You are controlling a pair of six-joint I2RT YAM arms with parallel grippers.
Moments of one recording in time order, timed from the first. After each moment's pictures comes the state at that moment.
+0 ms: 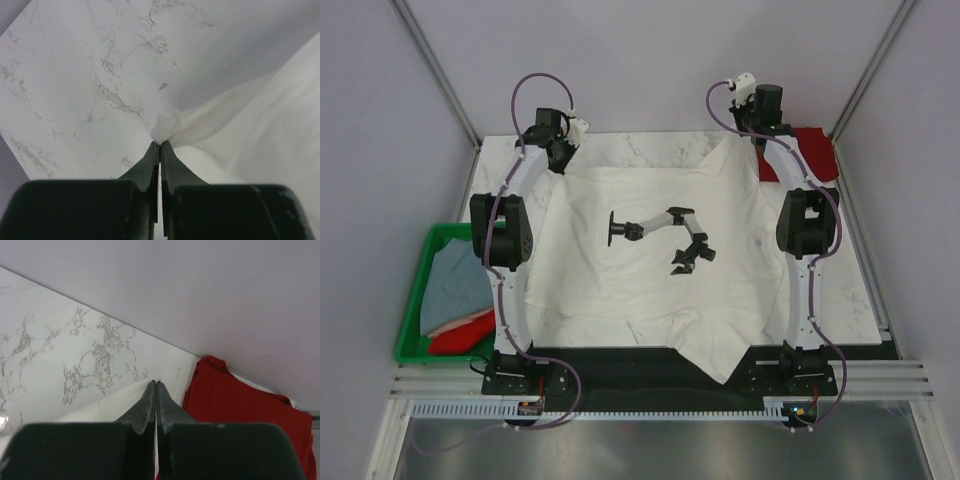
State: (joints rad) left arm -0.10 2.24 1.98 -0.60 -0.01 0.52; right arm 0.07 2.42 2.24 -0.24 -0.11 -0.40
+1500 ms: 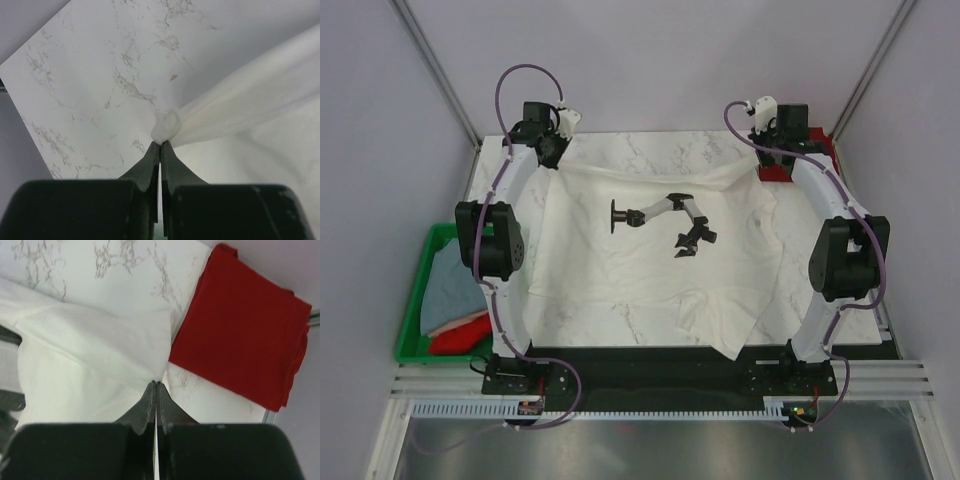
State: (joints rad) left arm -0.08 2.12 1.92 -0.59 0.01 0.50; right arm 0.04 1.90 1.67 -0.39 -0.07 -0.40
